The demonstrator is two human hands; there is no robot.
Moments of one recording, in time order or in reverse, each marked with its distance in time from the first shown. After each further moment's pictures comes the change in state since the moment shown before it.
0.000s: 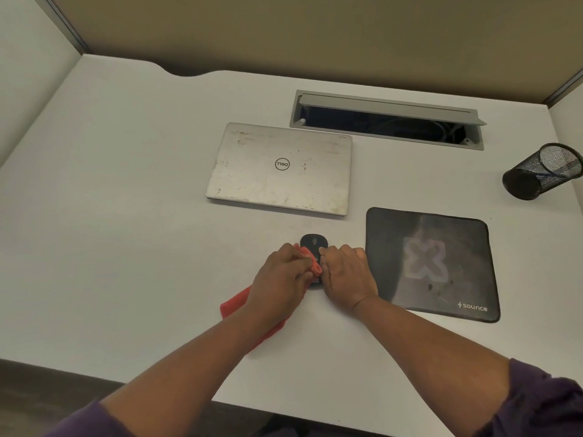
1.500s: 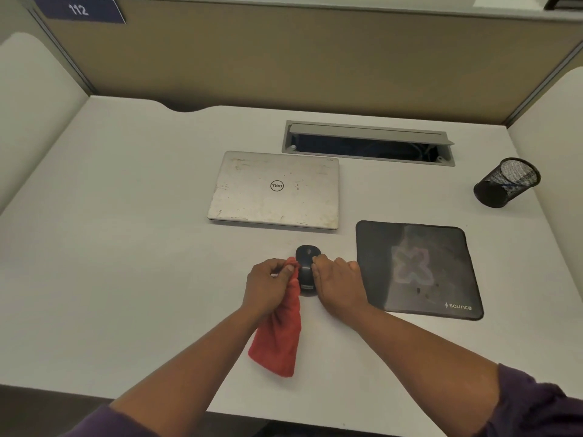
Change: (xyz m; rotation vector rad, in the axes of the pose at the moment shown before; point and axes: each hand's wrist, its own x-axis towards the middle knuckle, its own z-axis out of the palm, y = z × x) left_hand 0.008 -0.006 -0.014 -0.563 0.110 -0.517; right_hand 0.005 -0.024 -0.020 -0.092 -0.093 0.146
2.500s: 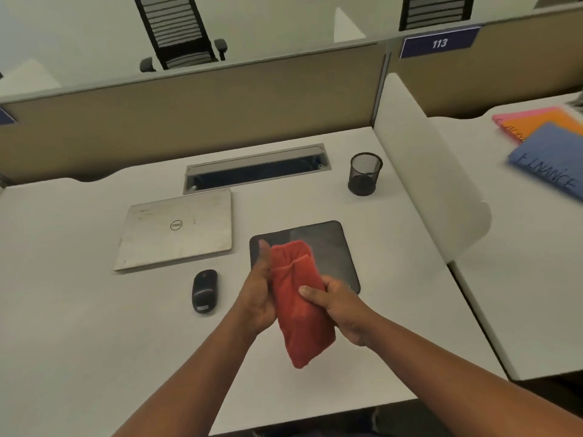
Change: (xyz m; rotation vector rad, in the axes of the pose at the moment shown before) left_hand -0.090 0.127 0.181 -0.715 -0.631 -0.266; right_hand -0.134 0.159 -0.152 1.634 -0.289 0.630
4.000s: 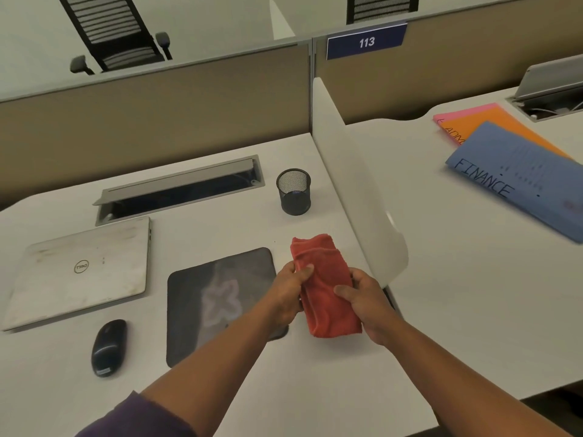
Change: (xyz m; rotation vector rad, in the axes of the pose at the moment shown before) left_hand 0.175 -0.079 0.156 0.307 0.138 -0.176; right_hand 0.015 -0.027 -0.228 -0.039 0.397 -0.029
